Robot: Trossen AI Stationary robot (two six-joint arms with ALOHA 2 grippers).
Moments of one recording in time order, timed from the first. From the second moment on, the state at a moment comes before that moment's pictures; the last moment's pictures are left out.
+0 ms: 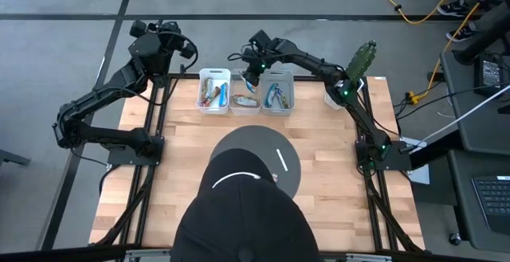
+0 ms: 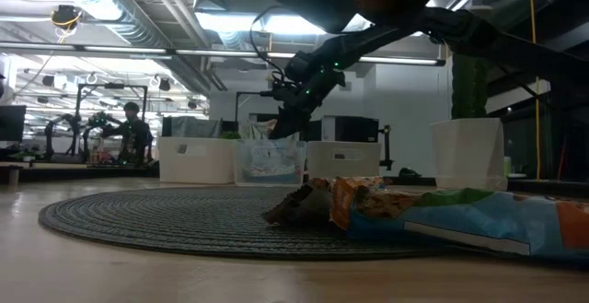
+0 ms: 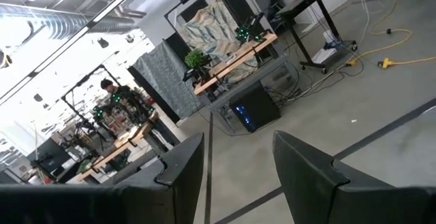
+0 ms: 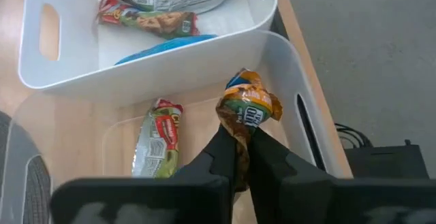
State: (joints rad) left arm 0.56 1.05 1.23 -0.15 -1.05 0.59; right arm -0.66 2.50 2.34 -0.79 -0.43 -0.27
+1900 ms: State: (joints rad) left arm 0.56 1.05 1.23 -0.15 -0.88 0.53; right arm -0.51 2.48 2.25 -0.82 -0.27 -0.39
